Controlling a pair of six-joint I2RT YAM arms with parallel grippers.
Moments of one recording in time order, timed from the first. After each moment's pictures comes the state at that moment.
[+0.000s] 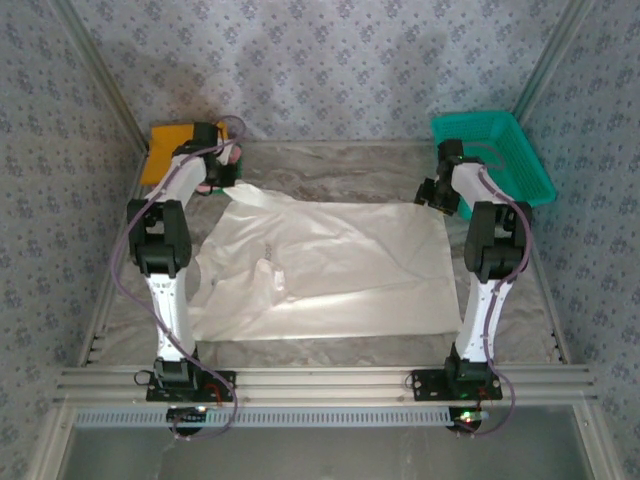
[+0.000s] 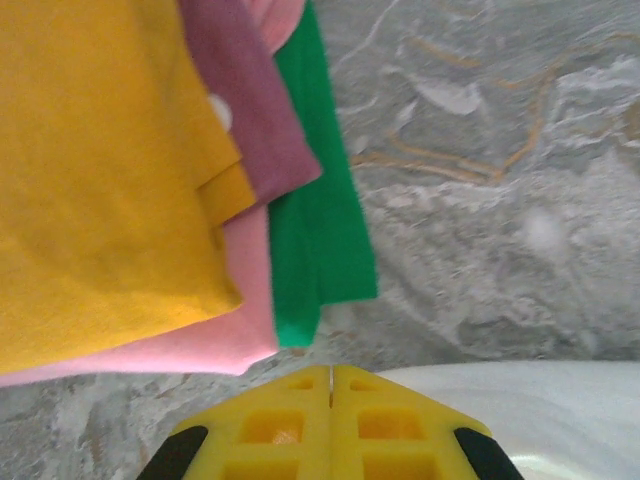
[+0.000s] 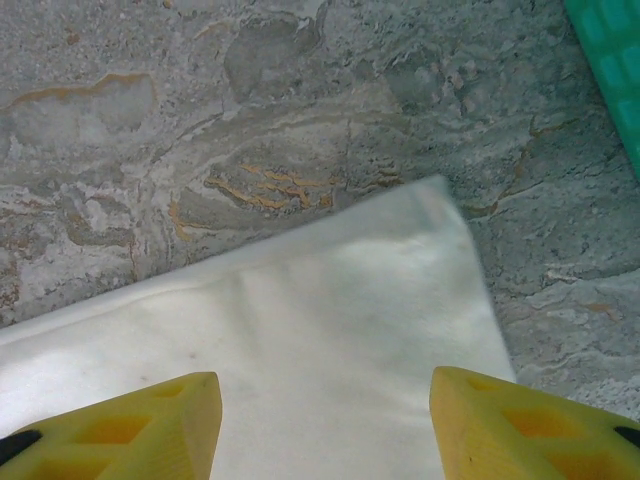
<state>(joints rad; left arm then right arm) -0.07 2.21 1.88 -0.70 0.04 0.06 -0.02 2.11 1.68 -0.82 -0.04 0.34</state>
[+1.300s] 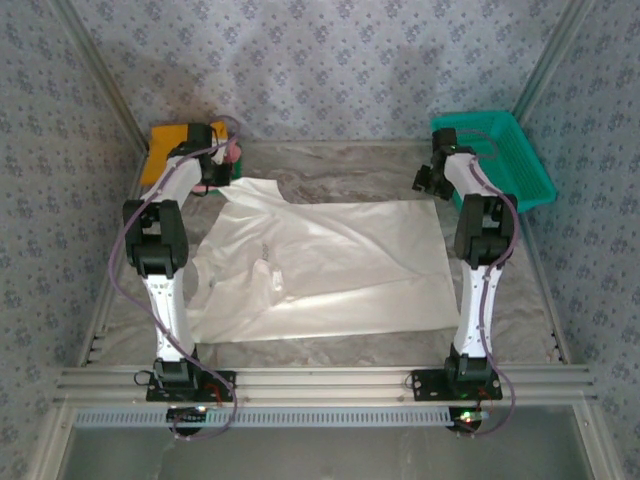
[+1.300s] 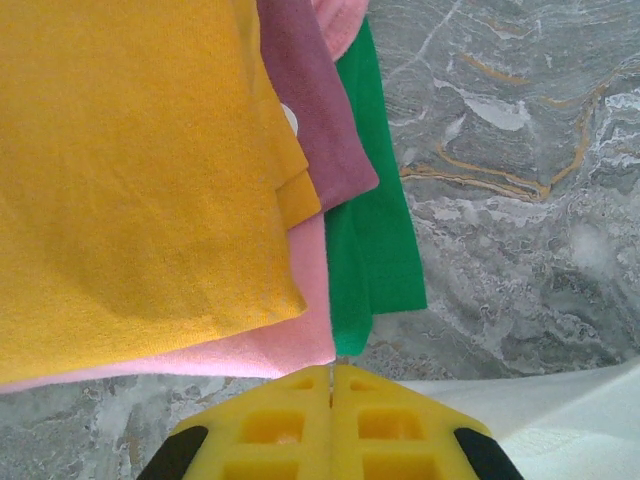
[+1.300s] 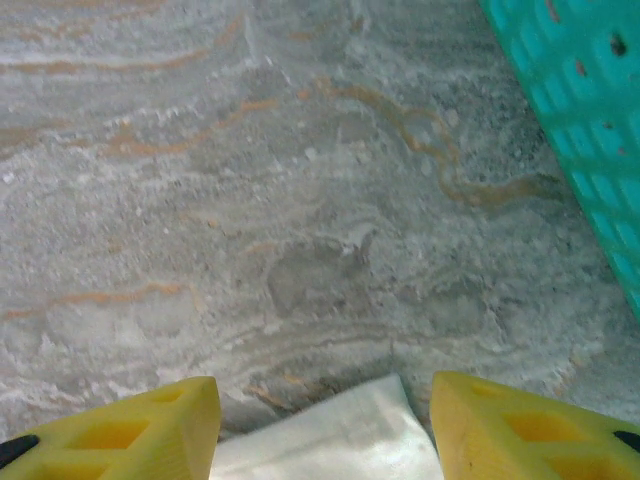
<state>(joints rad) -0.05 2.19 1.85 -0.65 0.03 0.05 -0.01 2.33 1.97 -0.83 0.03 0.34</state>
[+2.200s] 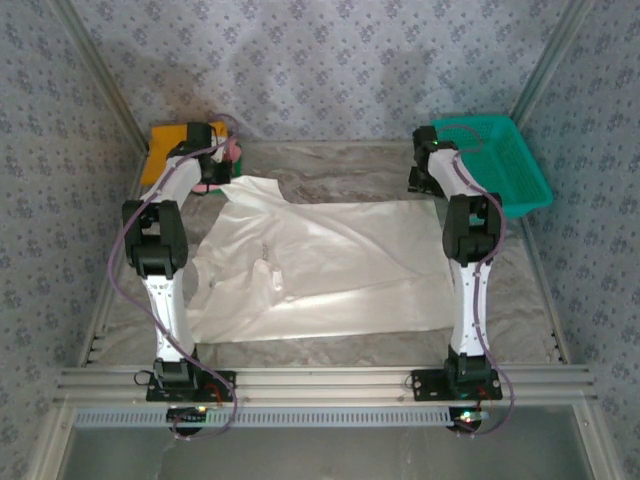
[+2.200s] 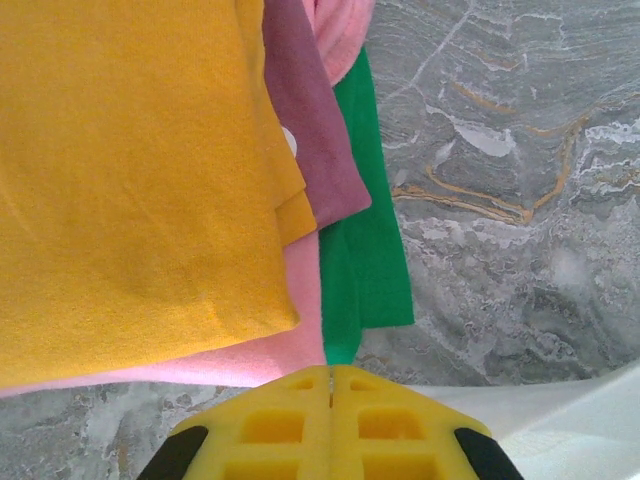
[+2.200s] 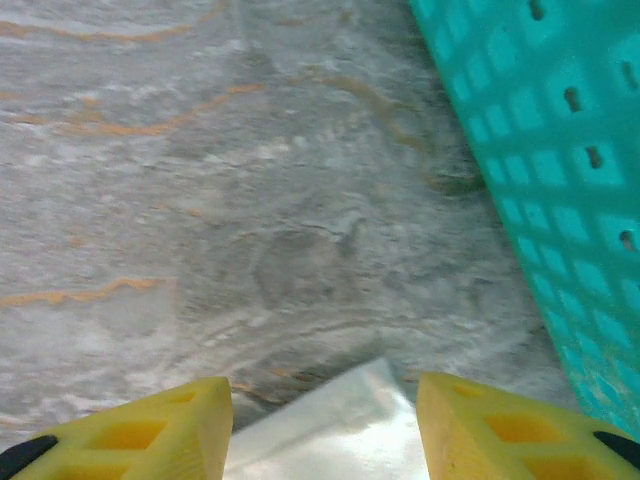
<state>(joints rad) -0.05 2.18 1.85 -0.63 0.05 0.01 0.08 2.38 2.09 -0.98 0.27 0.34</state>
